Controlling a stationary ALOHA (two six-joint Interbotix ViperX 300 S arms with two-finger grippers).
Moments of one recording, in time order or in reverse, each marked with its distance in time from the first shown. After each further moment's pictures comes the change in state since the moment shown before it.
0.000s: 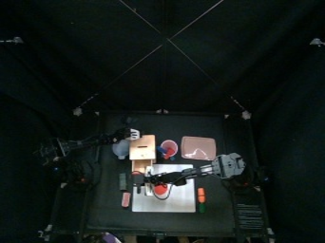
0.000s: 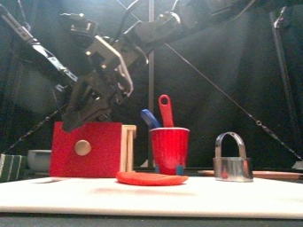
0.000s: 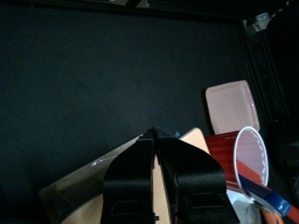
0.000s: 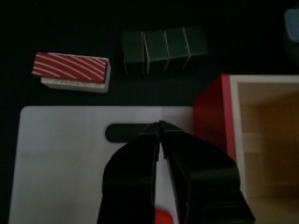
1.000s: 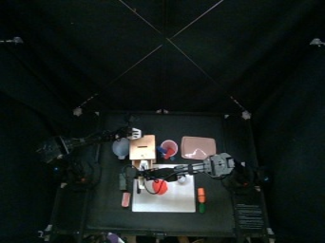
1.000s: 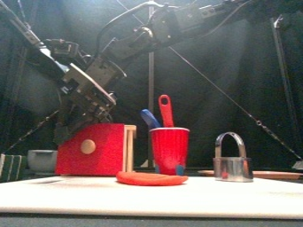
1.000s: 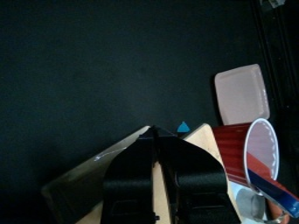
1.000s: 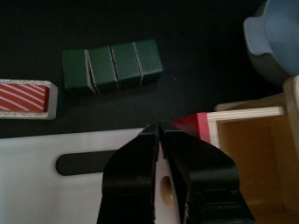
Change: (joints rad) left arm 0.020 0.054 -0.066 0.026 0.153 0.009; right arm -0.075 0.110 -0.176 -0.038 0.117 0.003
